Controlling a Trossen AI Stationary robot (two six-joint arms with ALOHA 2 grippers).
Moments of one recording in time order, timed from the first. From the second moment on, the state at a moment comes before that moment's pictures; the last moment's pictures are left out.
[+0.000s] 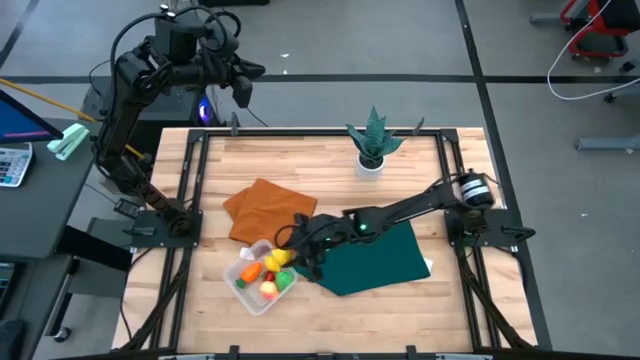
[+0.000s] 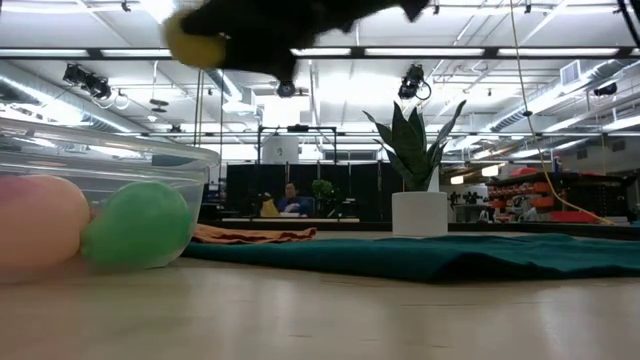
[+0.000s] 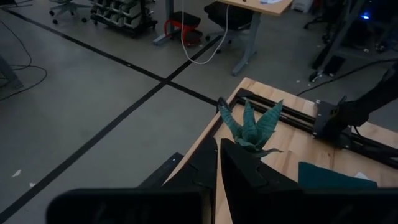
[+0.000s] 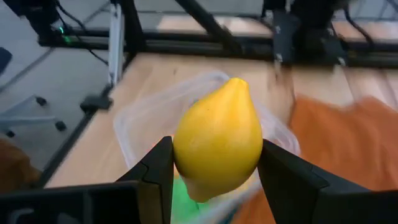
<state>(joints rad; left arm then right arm) 0.68 1.57 2.32 -1.15 0.13 0.01 0.19 1.92 1.40 0.06 -0.07 0.05</state>
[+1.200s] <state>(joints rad) 0.67 1.57 2.32 -1.16 0.13 -0.02 0.20 2.45 1.99 0.05 -0.14 0.03</state>
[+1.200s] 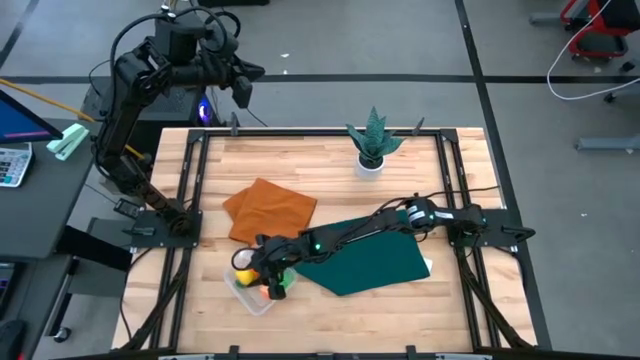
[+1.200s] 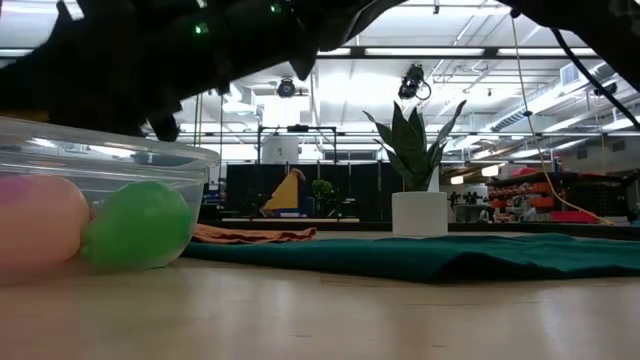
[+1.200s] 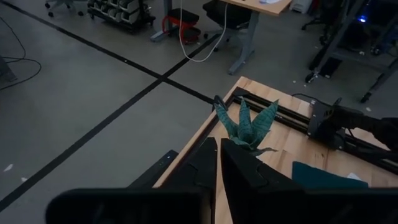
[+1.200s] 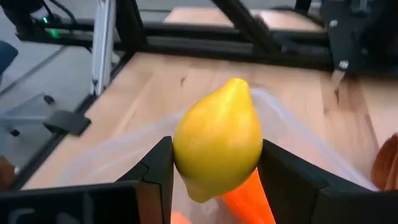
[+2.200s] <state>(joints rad) 0.67 1.57 2.32 -1.16 0.13 -0.02 0.20 2.48 1.99 -0.07 -0.15 0.05</state>
